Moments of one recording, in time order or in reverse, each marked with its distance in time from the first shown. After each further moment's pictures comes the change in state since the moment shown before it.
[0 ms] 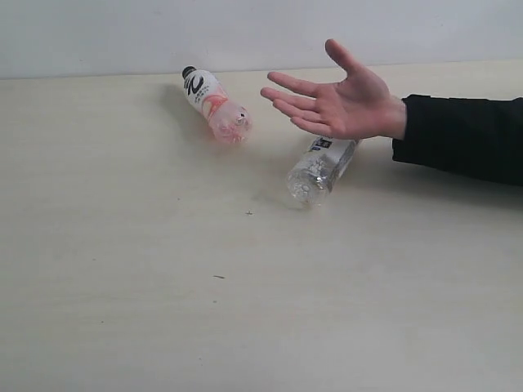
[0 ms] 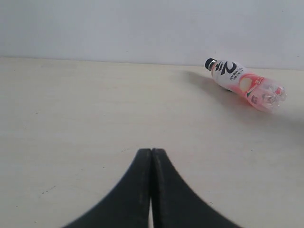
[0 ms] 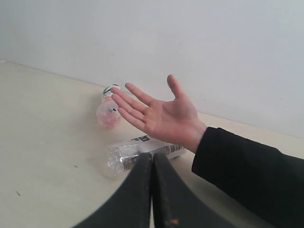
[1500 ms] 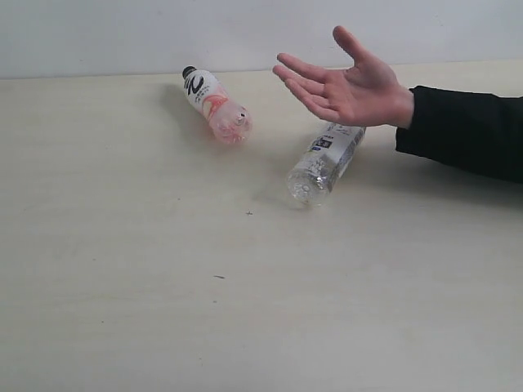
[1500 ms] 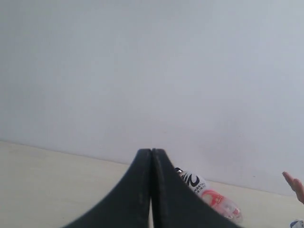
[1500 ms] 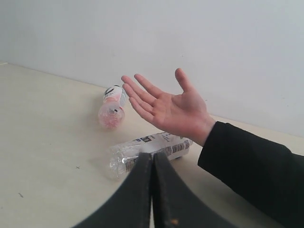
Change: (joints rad) left arm 0.000 0.000 0.002 -0.104 -0.388 -0.091; right arm 0.000 0.000 0.000 0.010 -0.002 0.000
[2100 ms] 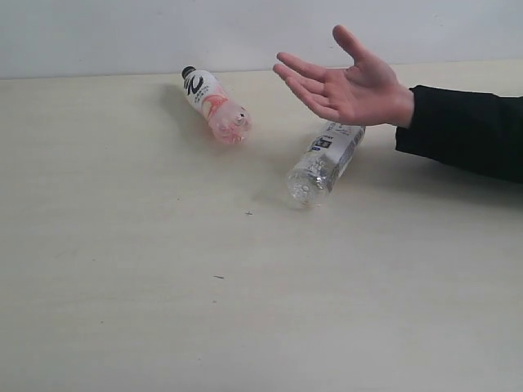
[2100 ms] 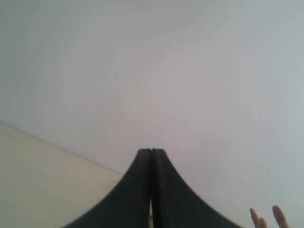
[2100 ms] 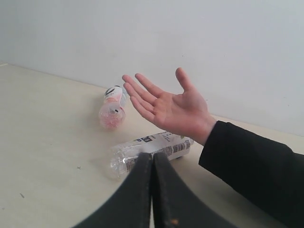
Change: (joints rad) left arm 0.000 0.190 0.000 0.000 -0.194 -0.264; right arm 0.000 0.000 0.000 0.004 0.000 0.000
